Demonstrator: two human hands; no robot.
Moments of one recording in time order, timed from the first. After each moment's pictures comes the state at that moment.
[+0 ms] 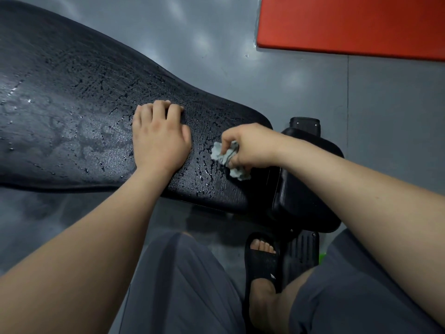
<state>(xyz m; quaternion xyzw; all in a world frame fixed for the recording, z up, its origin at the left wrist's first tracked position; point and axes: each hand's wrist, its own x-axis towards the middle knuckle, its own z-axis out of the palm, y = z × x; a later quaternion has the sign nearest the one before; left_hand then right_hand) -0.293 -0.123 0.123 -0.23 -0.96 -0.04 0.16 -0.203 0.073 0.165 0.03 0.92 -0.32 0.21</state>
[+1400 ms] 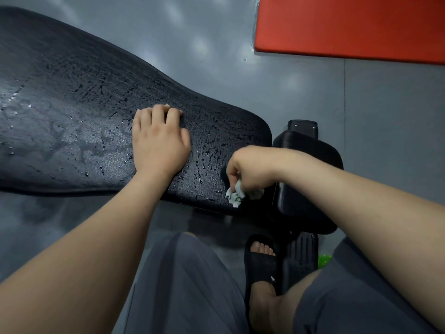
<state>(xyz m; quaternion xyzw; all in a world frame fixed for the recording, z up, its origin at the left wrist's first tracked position) -0.294 -0.123 0.122 -0.22 -0.96 -0.04 0.16 -0.185 0.064 0.172 -0.04 0.91 -0.21 0.35</state>
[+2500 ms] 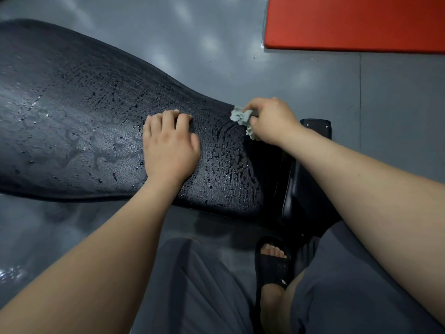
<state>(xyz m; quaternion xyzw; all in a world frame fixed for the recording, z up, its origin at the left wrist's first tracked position) -0.293 -0.121 0.124 -0.23 -0.96 -0.04 0.16 -0.249 0.107 0.144 0.18 0.93 -0.31 0.03</state>
